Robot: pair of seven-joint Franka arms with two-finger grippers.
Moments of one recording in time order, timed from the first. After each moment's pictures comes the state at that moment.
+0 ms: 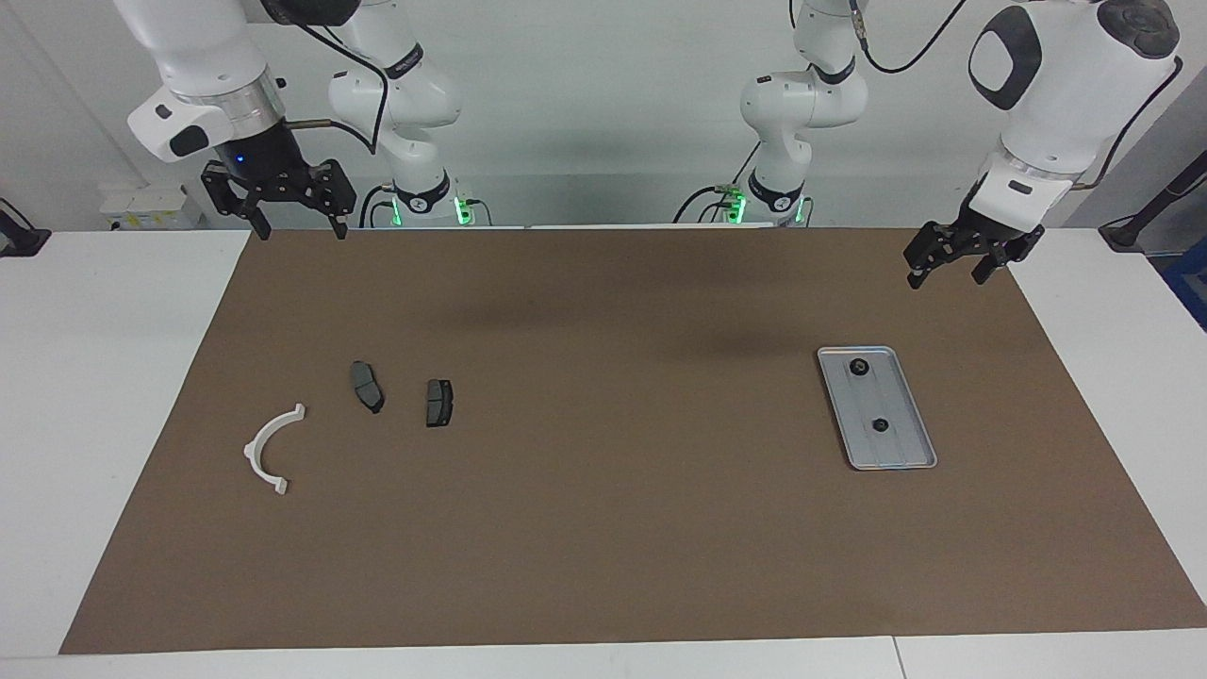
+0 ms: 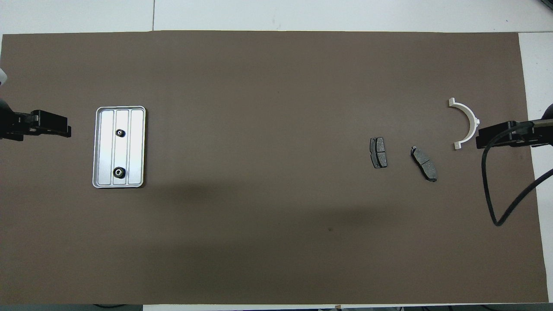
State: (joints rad) left arm -0.01 -0.01 -0.01 -1.67 0.00 1.67 -0.02; right arm -0.03 -0.07 0.06 -1.60 -0.01 1.52 0.03
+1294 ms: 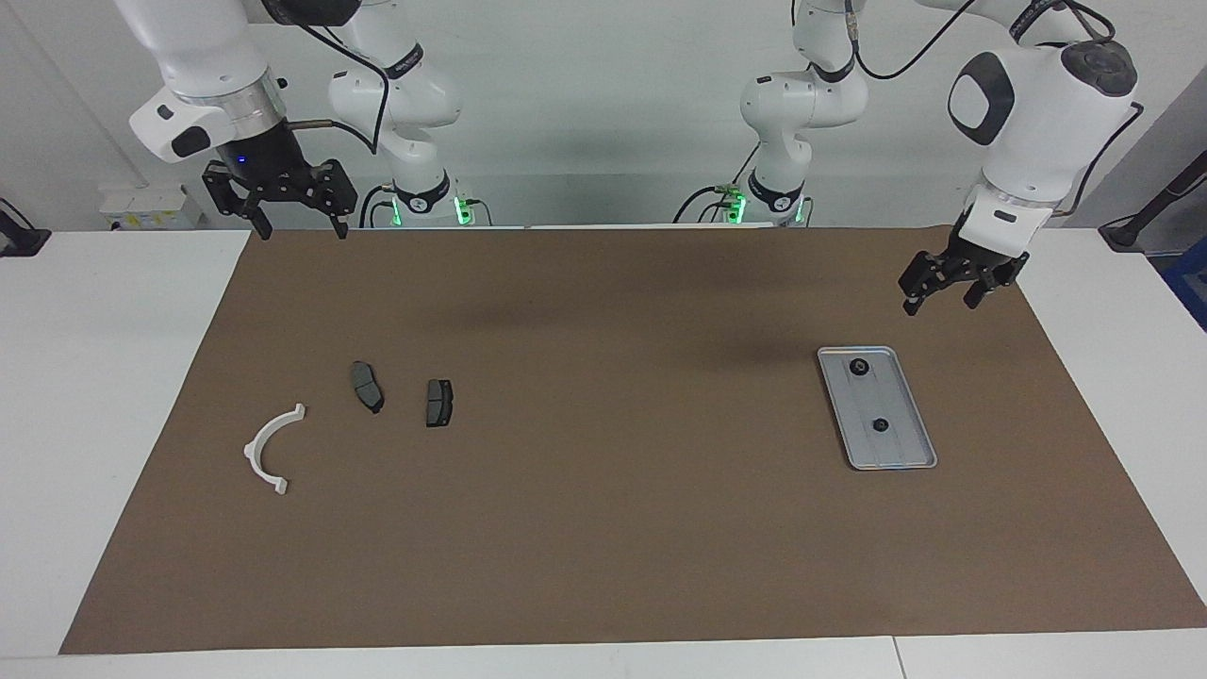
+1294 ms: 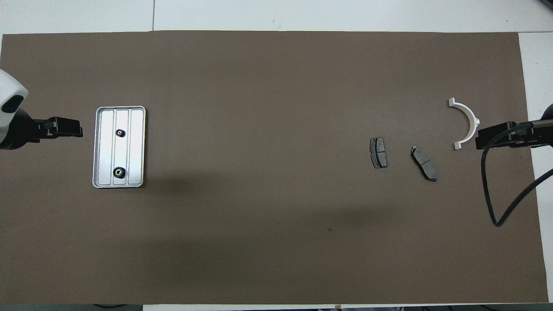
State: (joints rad) left arm 0.00 -0.06 0.01 -1.91 0.00 1.96 -0.05; right arm -0.03 -0.07 0.06 -1.60 -0.01 1.52 0.03
